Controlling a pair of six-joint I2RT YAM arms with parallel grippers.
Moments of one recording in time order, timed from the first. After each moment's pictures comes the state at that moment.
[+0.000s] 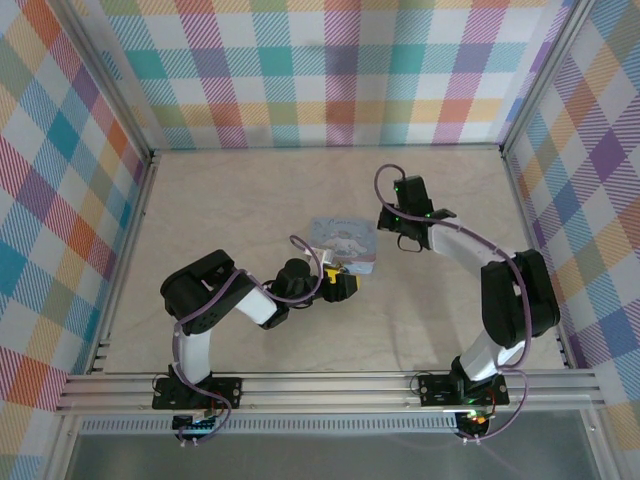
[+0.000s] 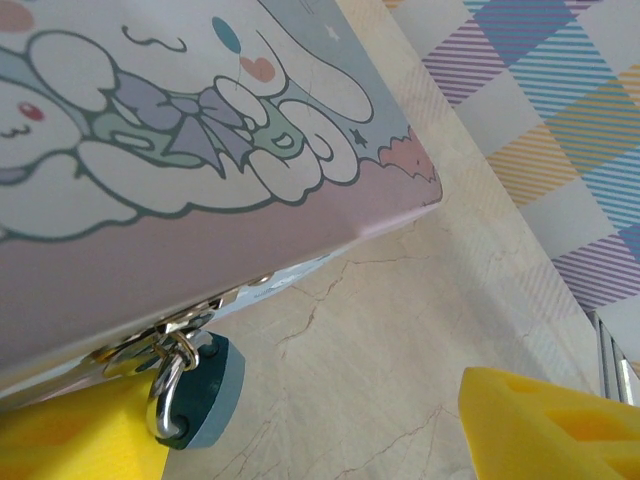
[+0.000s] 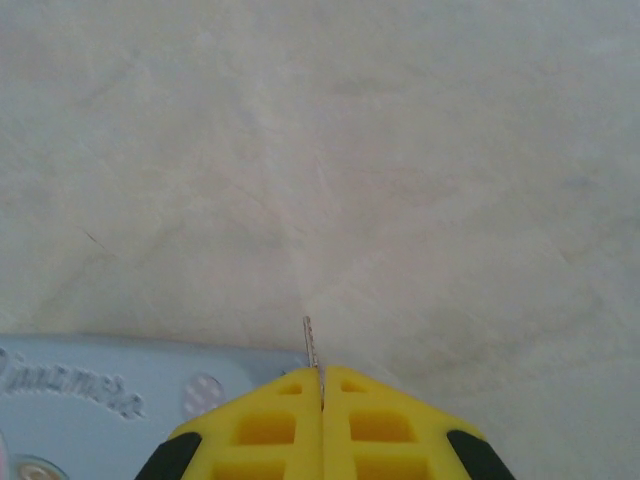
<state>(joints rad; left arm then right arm) -0.80 1.92 0.58 1.02 0.25 -0.69 0.37 1.63 1.04 -0.25 0.02 0.45</state>
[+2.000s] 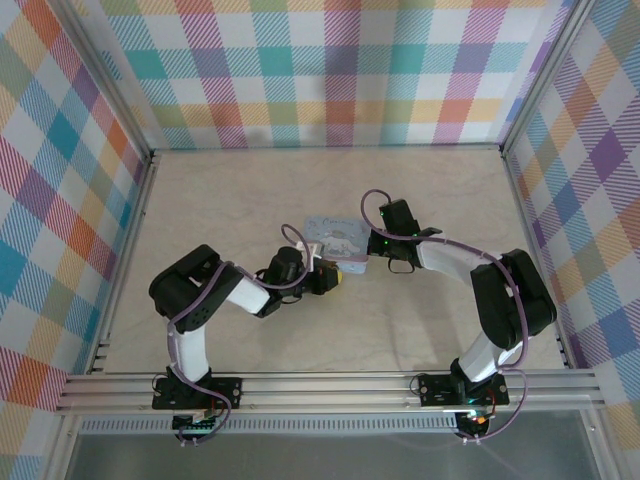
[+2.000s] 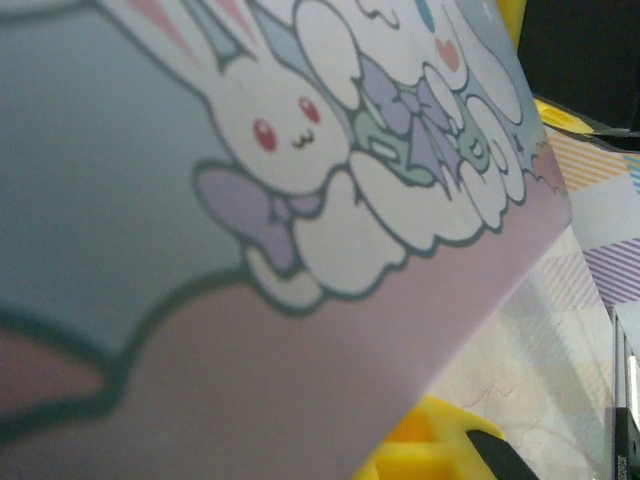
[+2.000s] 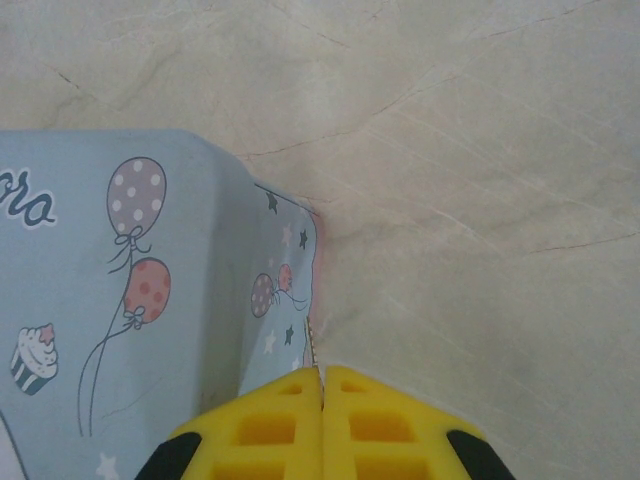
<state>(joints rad) -0.68 1.87 0.61 0.76 0.38 -0.70 0.47 1.63 0.92 -0.21 -0.01 0.51</state>
